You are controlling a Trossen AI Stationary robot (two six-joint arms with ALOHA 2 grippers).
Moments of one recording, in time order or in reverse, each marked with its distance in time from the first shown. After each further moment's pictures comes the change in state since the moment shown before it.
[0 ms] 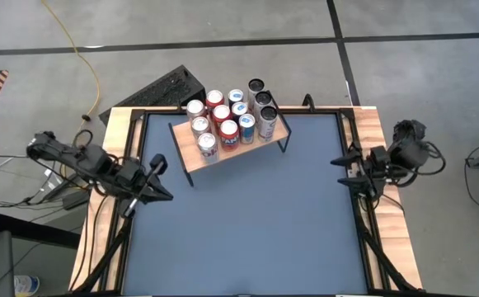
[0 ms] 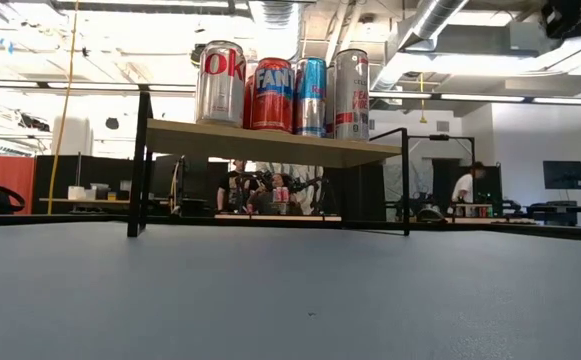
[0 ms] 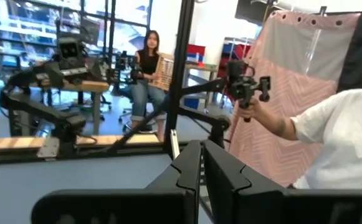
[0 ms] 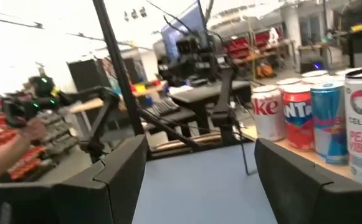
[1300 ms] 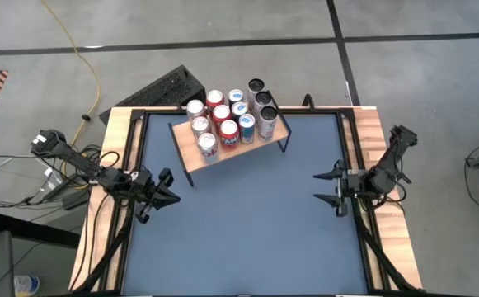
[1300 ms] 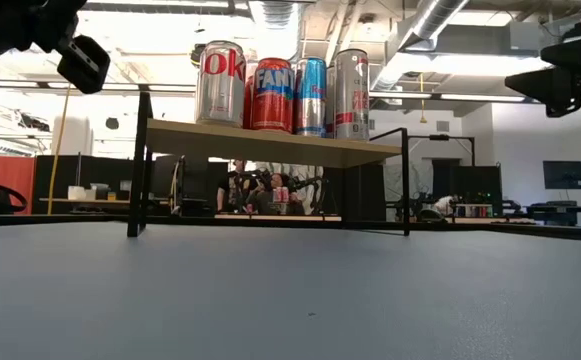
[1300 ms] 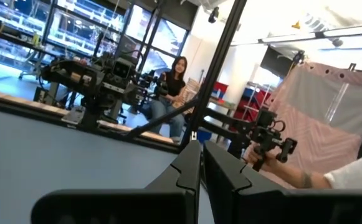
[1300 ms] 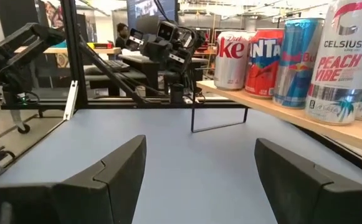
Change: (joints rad) left arm -0.083 -0.061 -0.651 0.733 -0.236 -0.132; right arm -0.002 -0.105 -0.479 0.243 0.164 -0.190
